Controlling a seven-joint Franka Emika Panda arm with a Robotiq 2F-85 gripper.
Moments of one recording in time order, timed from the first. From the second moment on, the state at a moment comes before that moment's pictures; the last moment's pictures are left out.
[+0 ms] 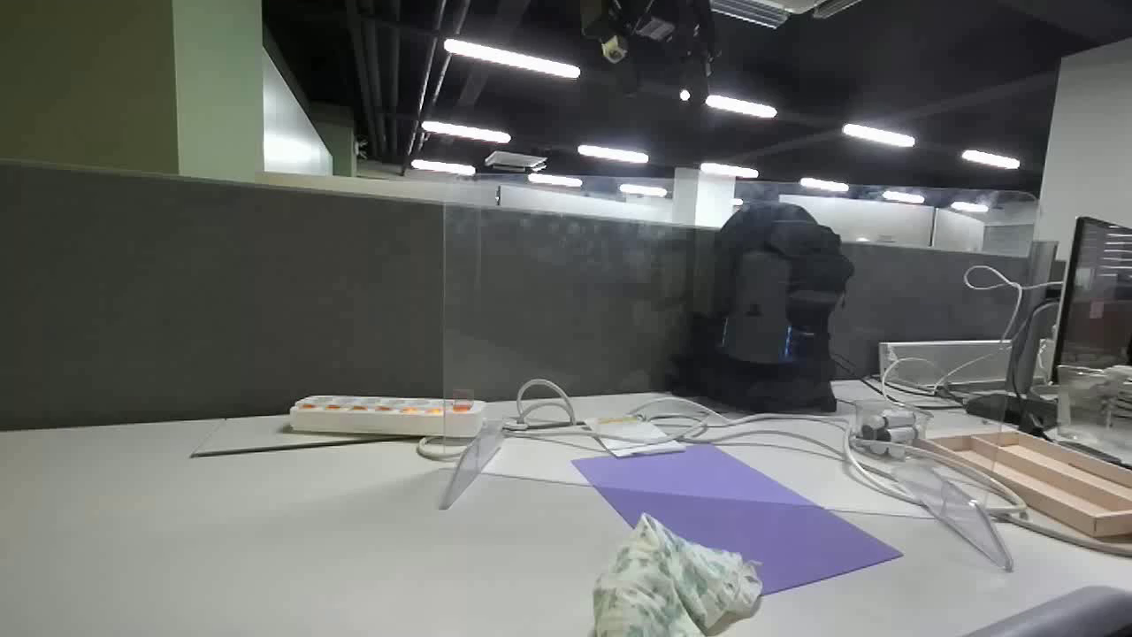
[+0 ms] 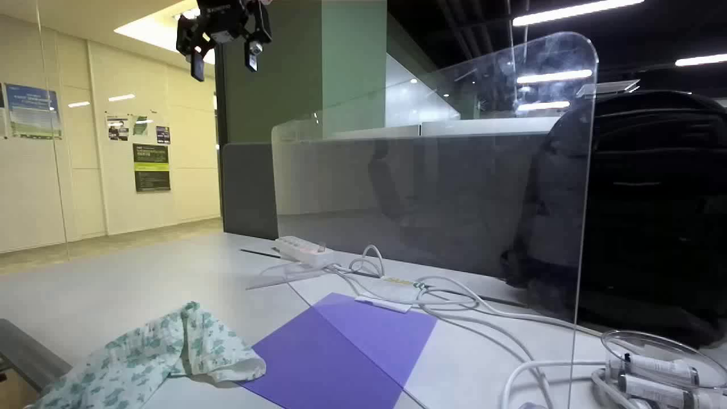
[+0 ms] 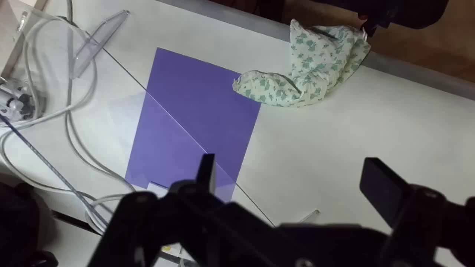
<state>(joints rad) 0.08 -0.25 0.16 -2.02 -0.07 1.59 -0.05</state>
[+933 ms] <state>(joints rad) 0.10 -0.23 0.17 -2.07 -0.08 1.60 -0.04</state>
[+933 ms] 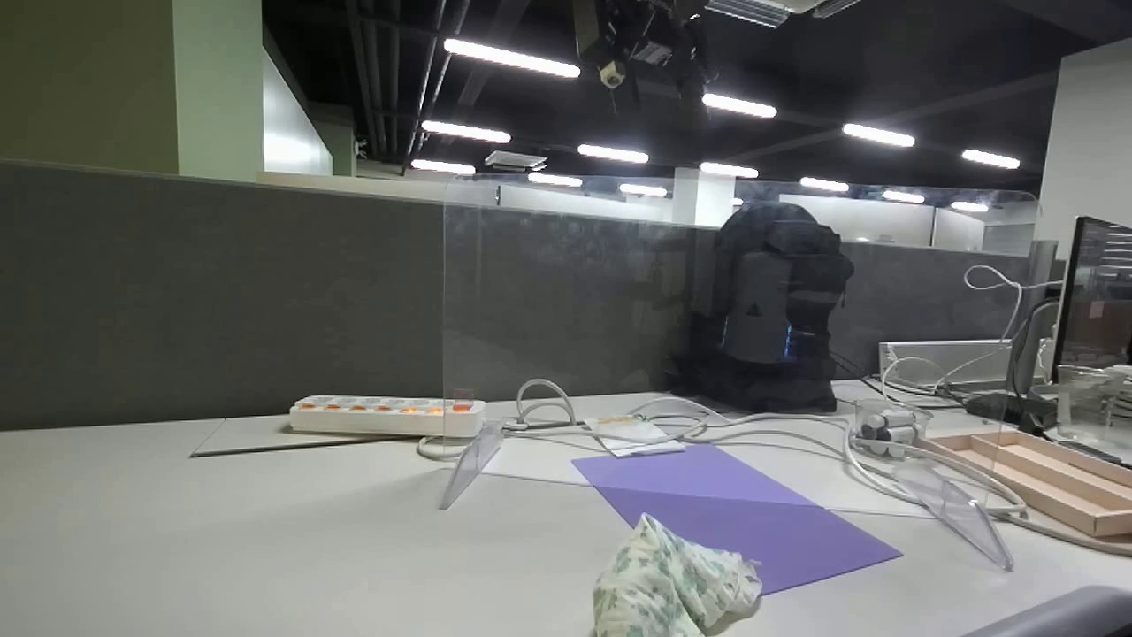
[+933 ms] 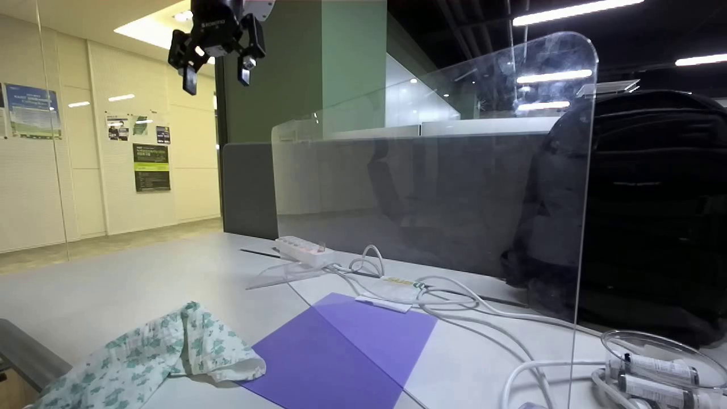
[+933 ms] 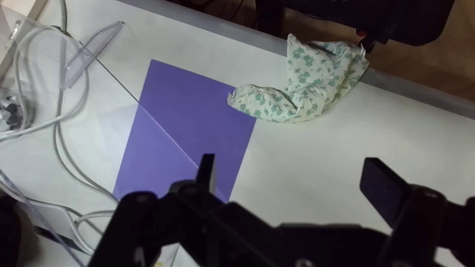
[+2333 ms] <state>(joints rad) 0.22 -0.28 0.29 -2.46 -0.17 2.01 0.06</state>
